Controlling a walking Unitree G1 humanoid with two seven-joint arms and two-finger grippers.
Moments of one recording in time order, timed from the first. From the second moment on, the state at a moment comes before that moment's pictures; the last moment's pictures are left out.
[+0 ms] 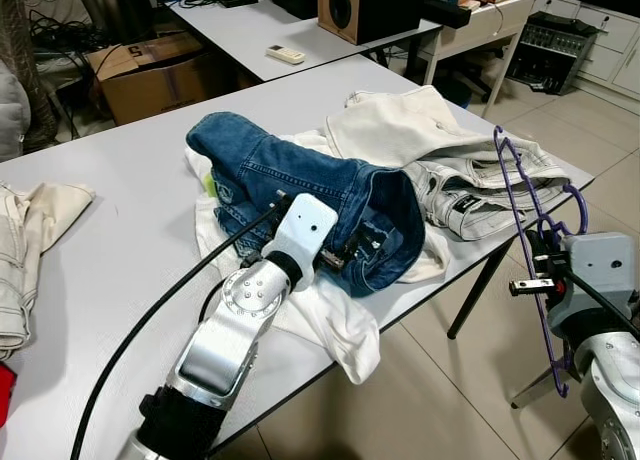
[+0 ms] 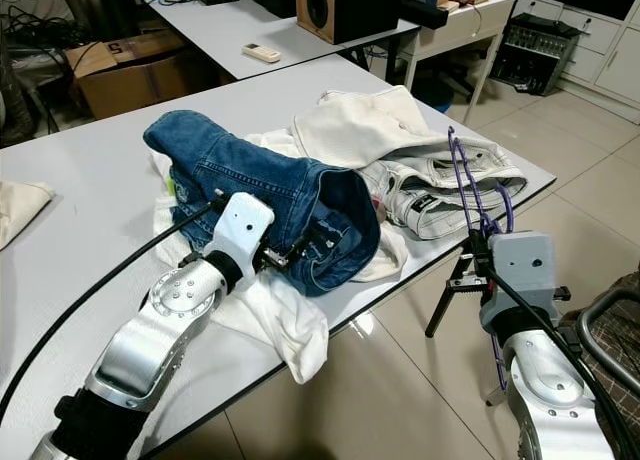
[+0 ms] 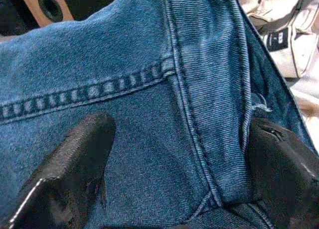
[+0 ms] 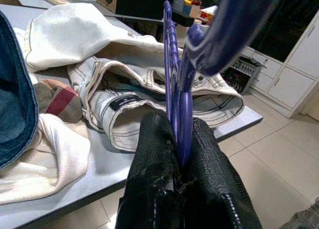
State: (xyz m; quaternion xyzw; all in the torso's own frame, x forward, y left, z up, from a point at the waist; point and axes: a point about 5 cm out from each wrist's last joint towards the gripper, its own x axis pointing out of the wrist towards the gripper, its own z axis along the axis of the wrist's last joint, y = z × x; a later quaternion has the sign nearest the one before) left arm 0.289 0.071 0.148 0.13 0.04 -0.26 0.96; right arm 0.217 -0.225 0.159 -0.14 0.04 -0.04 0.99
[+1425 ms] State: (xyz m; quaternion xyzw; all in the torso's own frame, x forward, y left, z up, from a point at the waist) left arm 0.298 0.100 0.155 0.06 0.01 -0.24 0.97; right arm 0.222 -0.214 0.164 -0.11 0.01 -0.03 0.99
